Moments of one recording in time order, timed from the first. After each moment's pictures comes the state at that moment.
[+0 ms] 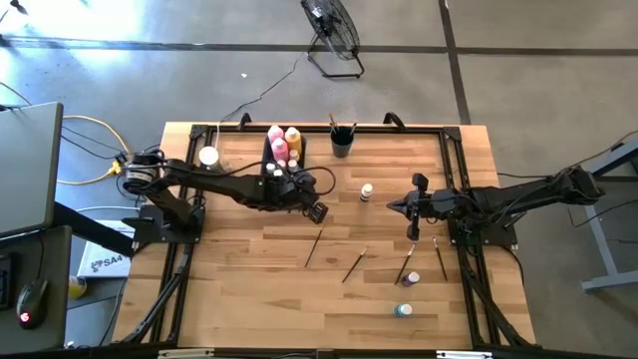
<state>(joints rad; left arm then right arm) -0.01 1.63 1.13 -0.30 -0.37 -0.77 0.11 0.66 0.29 -0.09 0.32 0.07</state>
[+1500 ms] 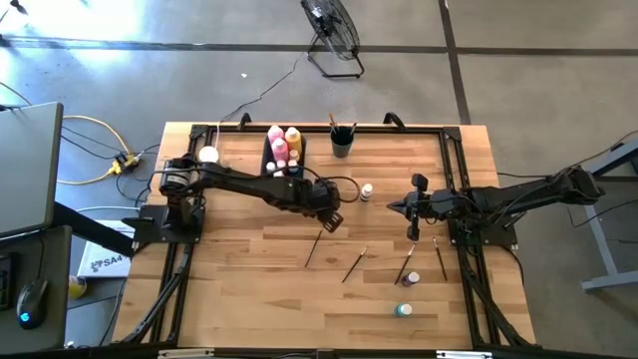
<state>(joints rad) 0.00 1.89 1.41 -0.53 -0.26 -0.73 0.11 0.67 0.29 -0.10 0.31 0.06</state>
